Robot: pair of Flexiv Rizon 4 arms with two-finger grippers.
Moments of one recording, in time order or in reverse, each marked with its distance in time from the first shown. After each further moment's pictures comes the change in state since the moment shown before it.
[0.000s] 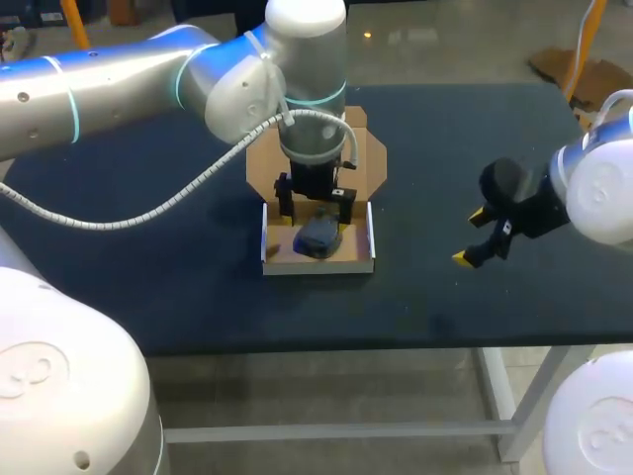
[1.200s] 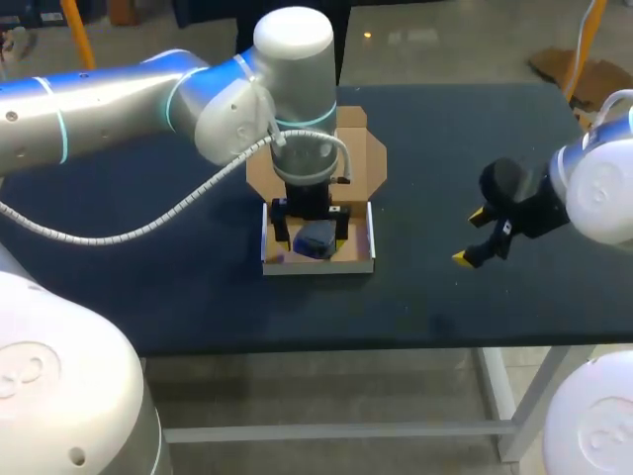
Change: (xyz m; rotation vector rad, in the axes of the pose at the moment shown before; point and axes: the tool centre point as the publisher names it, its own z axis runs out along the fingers) left arm 0.002 0.034 0.020 -0.035 0.025 -0.202; right arm 0.000 0.000 0.000 0.000 0.000 0.000
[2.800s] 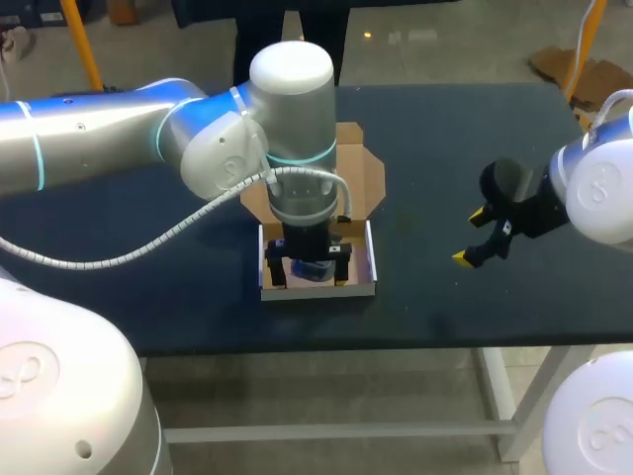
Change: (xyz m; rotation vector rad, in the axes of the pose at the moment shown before) left arm -0.001 0.091 0.004 -0.058 -0.006 -0.057; right arm 0.000 0.000 0.000 0.000 0.000 0.000
